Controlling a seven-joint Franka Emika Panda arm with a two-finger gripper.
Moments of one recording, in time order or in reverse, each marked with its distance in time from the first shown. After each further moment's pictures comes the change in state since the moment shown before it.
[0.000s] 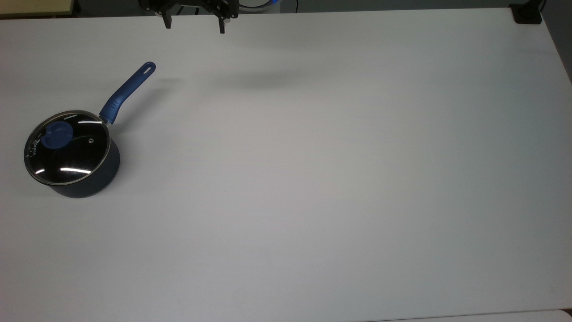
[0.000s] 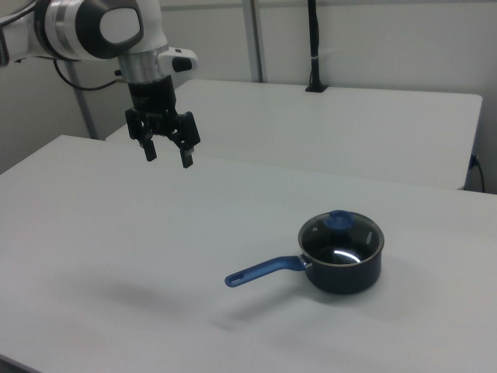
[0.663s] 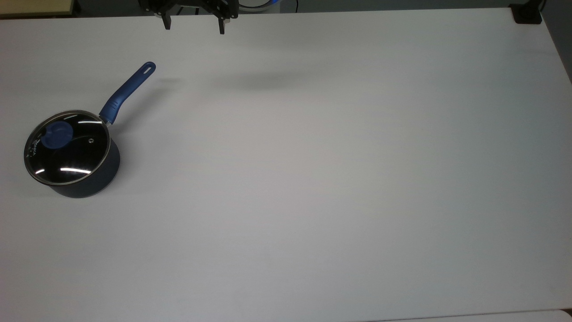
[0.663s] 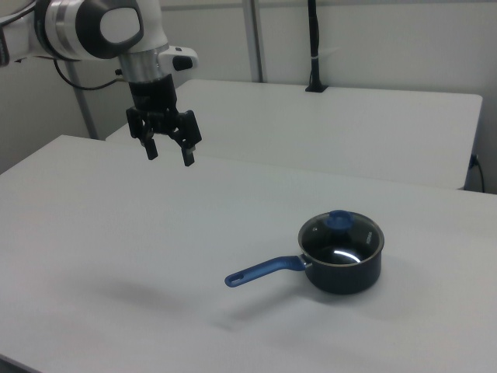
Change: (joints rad) arm 0.000 0.001 0.000 0.001 0.000 0.014 -0.007
